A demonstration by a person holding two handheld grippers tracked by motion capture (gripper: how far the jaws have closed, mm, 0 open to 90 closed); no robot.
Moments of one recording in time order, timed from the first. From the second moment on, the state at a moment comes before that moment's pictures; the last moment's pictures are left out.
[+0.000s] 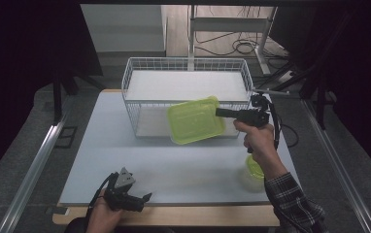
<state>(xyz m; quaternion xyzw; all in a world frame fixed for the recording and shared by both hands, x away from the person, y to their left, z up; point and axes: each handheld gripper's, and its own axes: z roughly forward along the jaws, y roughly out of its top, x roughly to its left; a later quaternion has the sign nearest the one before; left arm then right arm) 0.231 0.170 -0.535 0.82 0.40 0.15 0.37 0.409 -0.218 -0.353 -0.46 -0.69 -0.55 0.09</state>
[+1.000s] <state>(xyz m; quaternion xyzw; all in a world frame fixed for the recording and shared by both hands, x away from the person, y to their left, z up) 0.231 0.170 -0.536 0.82 0.40 0.15 0.37 0.461 -0.202 -0.305 -0.49 -0.66 -0.57 0.03</state>
